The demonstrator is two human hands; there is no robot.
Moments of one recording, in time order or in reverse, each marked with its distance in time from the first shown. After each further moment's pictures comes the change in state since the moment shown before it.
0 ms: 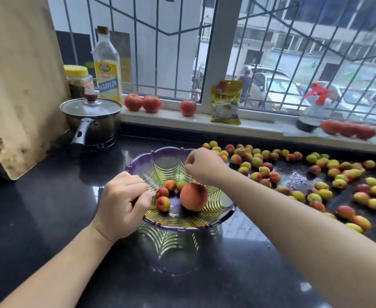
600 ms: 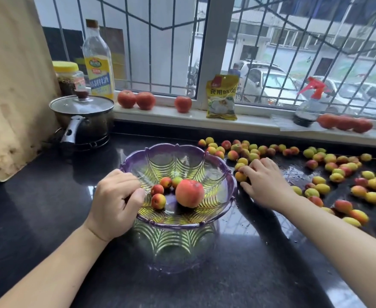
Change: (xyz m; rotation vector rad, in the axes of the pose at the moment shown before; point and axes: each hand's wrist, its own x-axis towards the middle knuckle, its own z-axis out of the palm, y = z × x) left_hand 0.002 -0.003 0.004 0.004 0.014 -0.008; right_hand -0.047 0.170 -0.004 -0.592 0.171 -0.079
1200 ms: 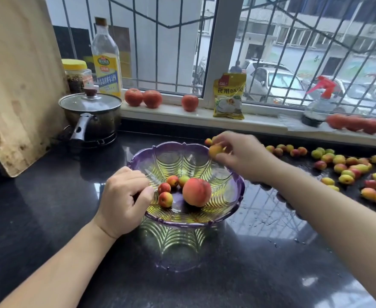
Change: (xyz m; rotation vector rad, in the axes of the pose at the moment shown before) left_hand -0.002 -0.002 -0.001 -0.012 -0.020 -0.035; right_hand 0.037 -0.074 -0.105 0.578 -0.020 -0.064
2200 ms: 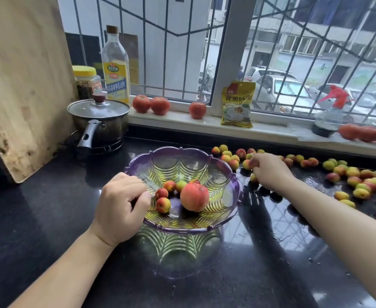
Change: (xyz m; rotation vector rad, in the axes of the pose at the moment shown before) left_hand 0.001 -0.013 -0.008 0.069 0.047 -0.039; right_hand 0.034 0.102 0.037 -0.223 0.033 0.343
